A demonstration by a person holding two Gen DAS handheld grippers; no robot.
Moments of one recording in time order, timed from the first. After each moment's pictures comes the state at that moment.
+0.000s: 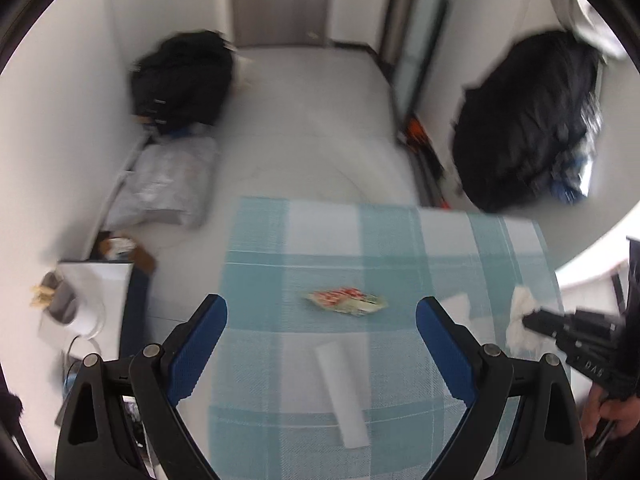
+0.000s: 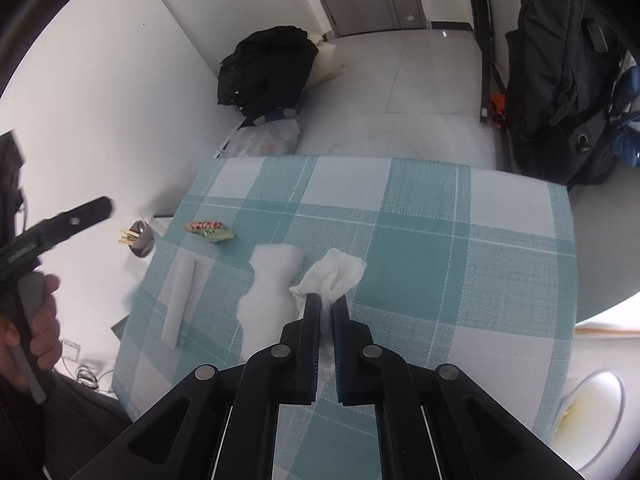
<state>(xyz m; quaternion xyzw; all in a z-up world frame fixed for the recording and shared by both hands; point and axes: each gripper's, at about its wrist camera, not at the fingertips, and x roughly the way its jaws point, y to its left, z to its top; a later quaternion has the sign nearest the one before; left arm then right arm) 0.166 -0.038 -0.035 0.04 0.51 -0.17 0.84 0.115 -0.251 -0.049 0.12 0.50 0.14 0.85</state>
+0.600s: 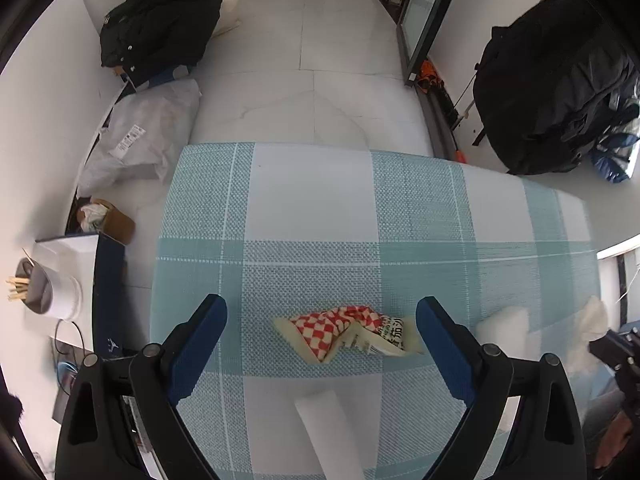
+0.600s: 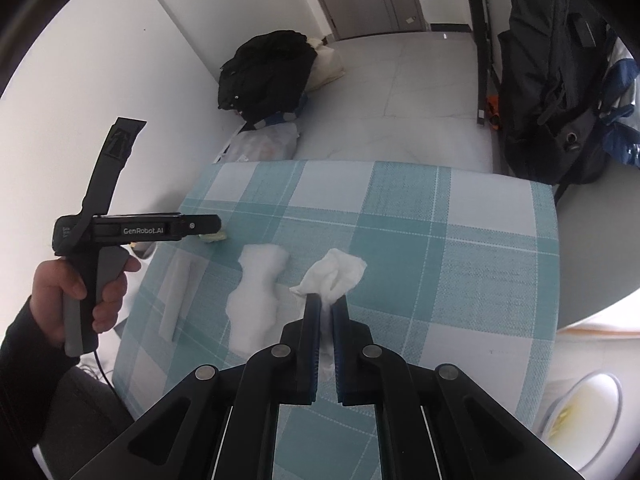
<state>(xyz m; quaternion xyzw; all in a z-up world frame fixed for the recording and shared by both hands) 0.208 -0.062 -0.099 0.05 0.59 -0.14 0.79 0.114 -0.266 -0.051 0.13 0.50 0.14 0.85</state>
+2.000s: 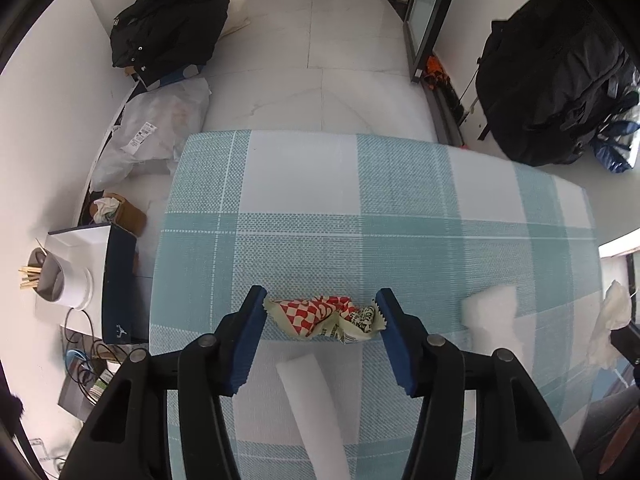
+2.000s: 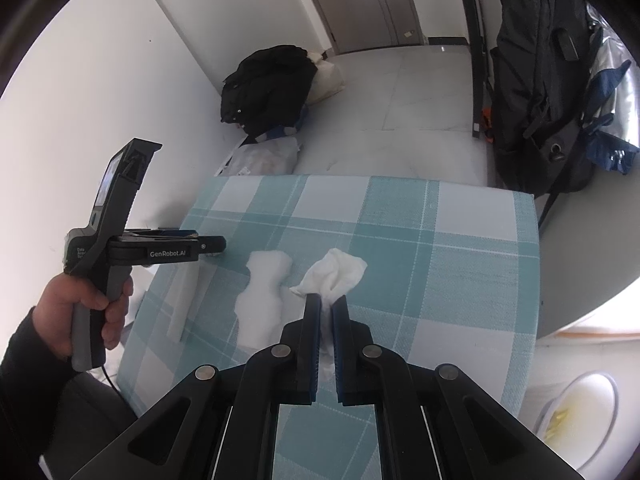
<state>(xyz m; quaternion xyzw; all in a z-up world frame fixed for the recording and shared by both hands) 0.192 -0.068 -0.086 0.06 0.59 -0.12 0.80 0.092 -0.279 -0.030 0.13 0.47 0.14 0.86</state>
